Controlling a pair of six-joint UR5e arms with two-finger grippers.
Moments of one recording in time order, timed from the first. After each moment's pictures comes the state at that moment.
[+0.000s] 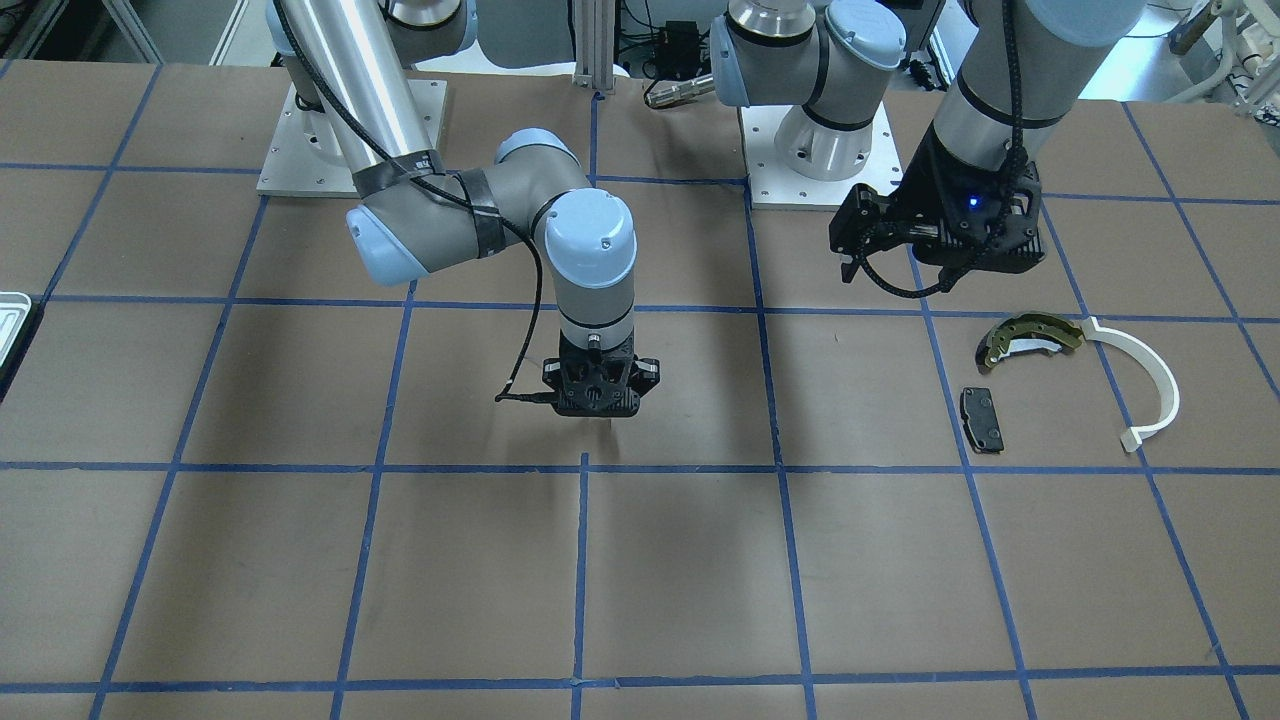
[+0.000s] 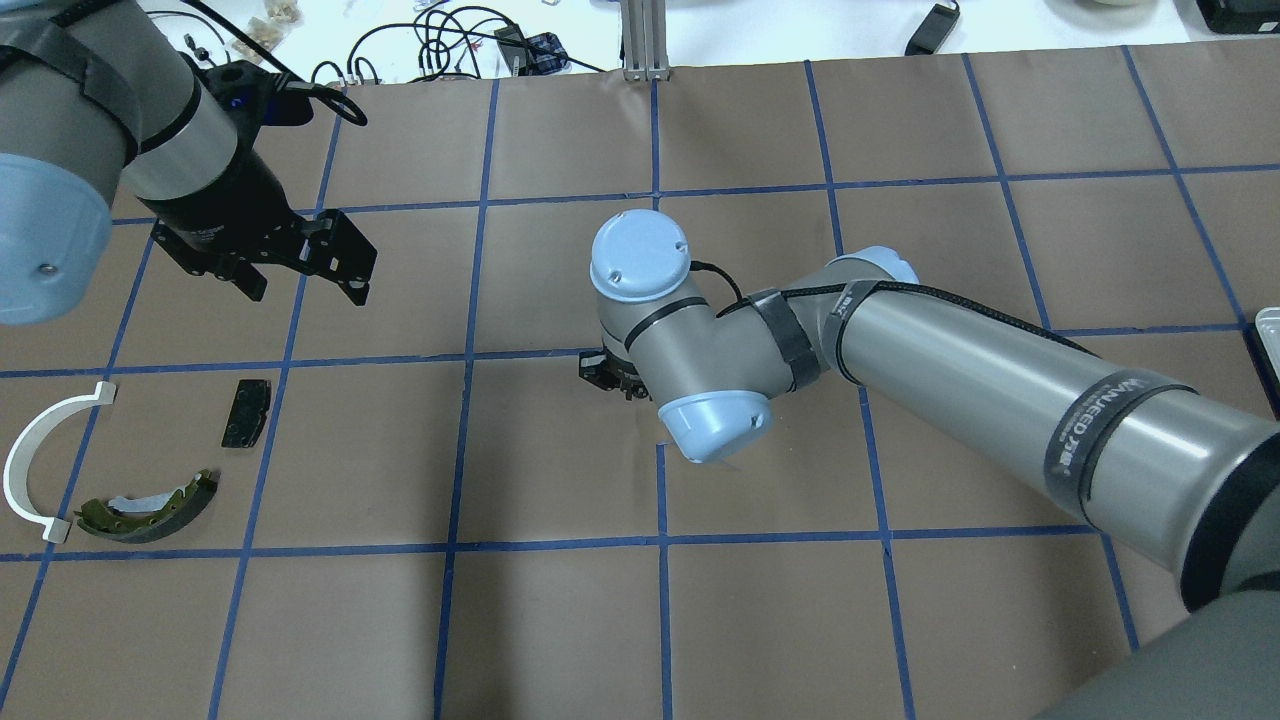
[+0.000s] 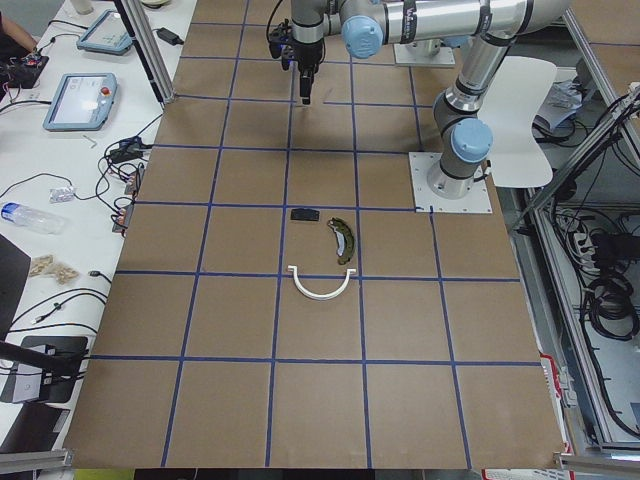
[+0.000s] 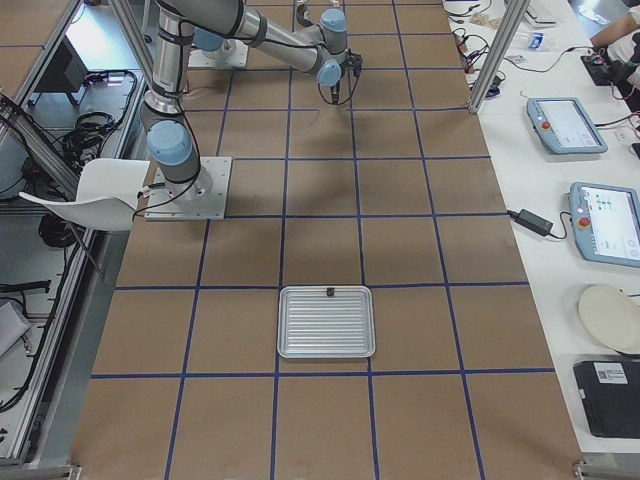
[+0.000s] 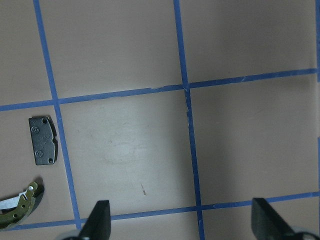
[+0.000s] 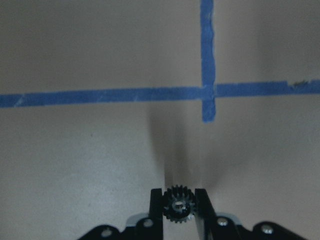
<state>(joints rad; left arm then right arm) -1.48 -1.52 -1.72 -1.48 1.57 0.19 2.04 -1.11 1.83 -2.36 -1.55 0.50</state>
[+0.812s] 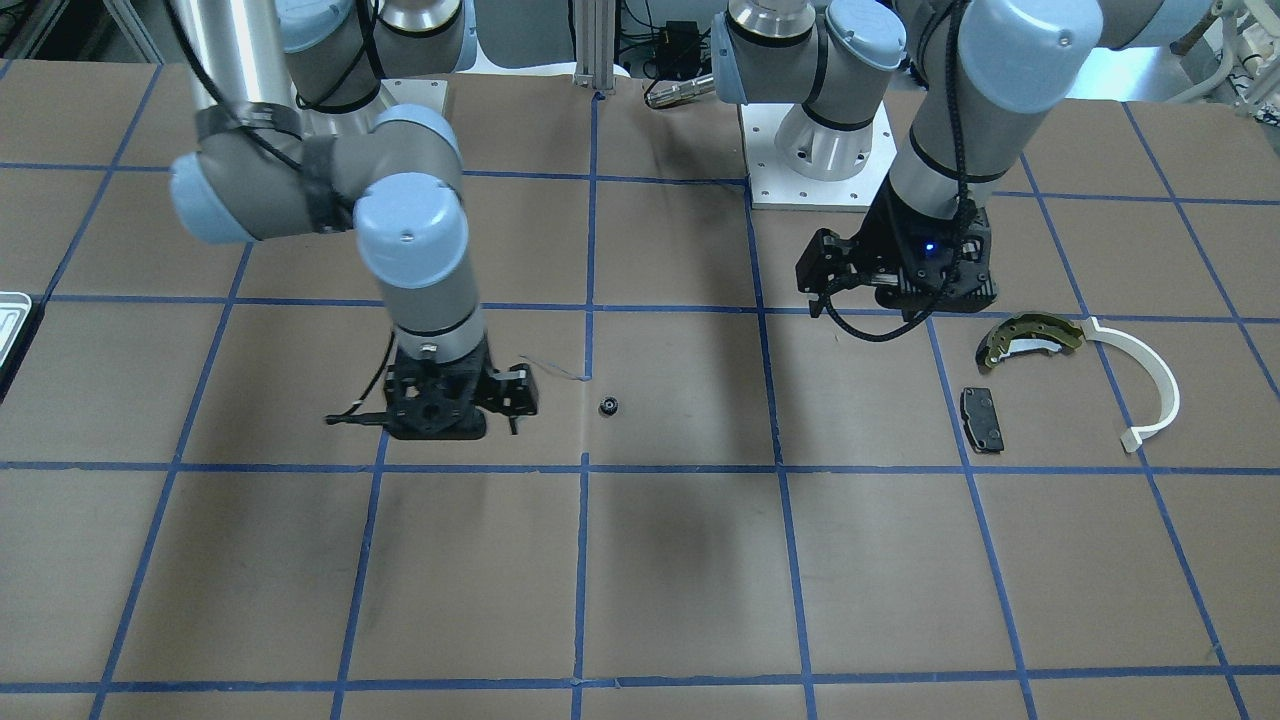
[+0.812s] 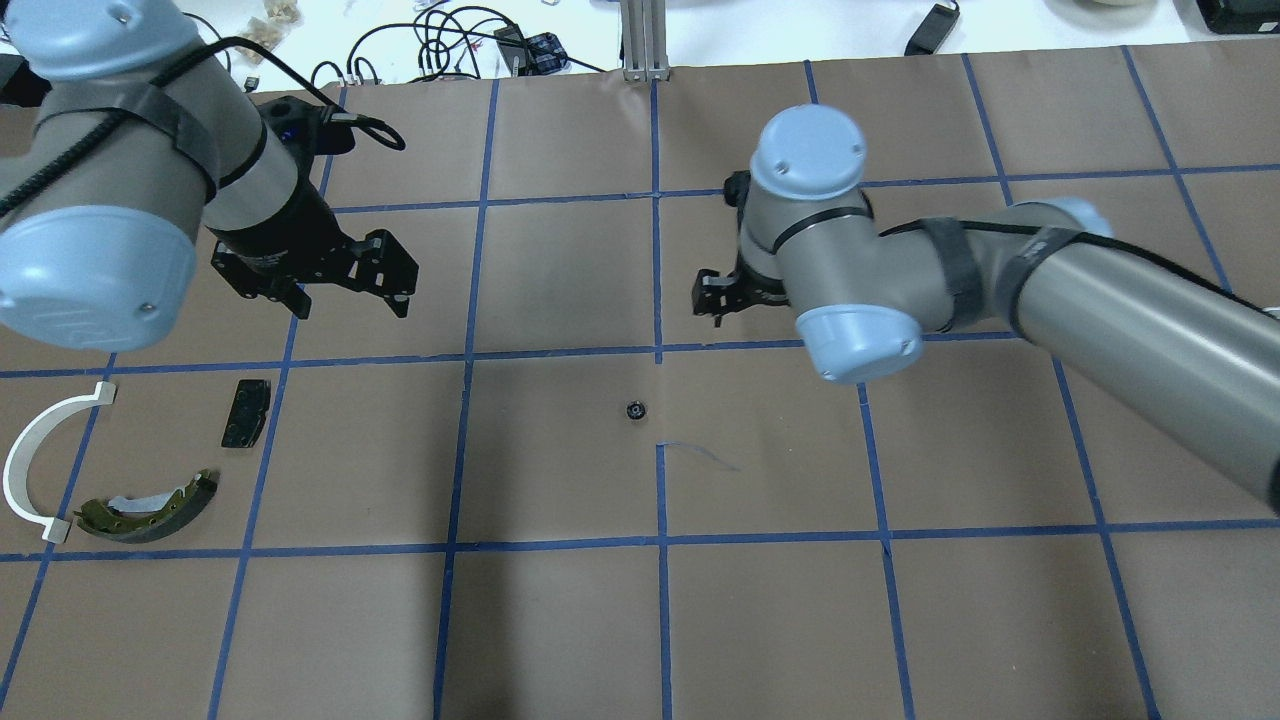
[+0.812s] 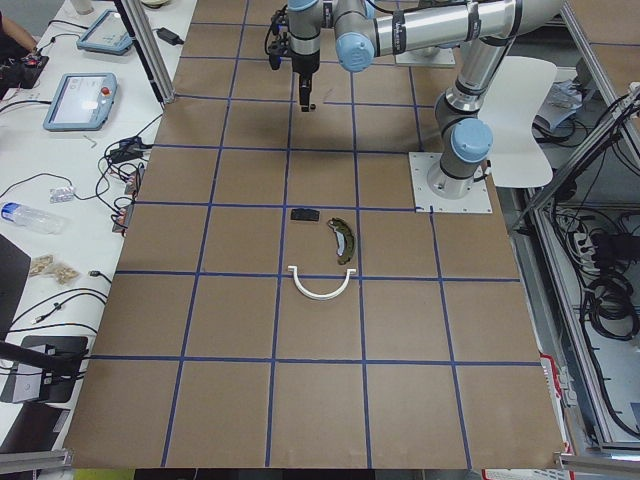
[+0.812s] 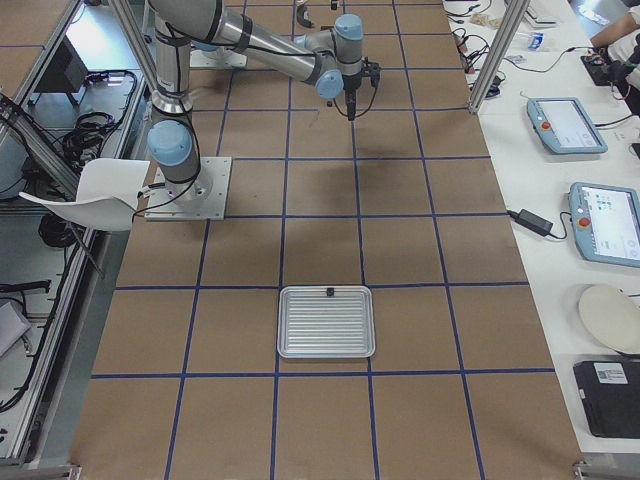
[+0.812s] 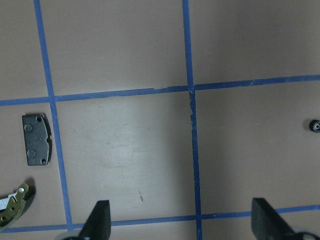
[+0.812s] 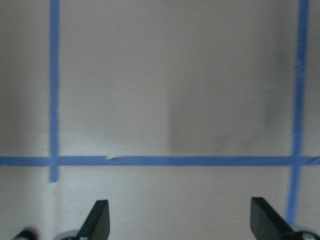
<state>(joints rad) -1.55 -1.57 -1.81 -1.33 1.57 0.06 1.71 -1.28 1.86 -2.25 -1.57 0.10</state>
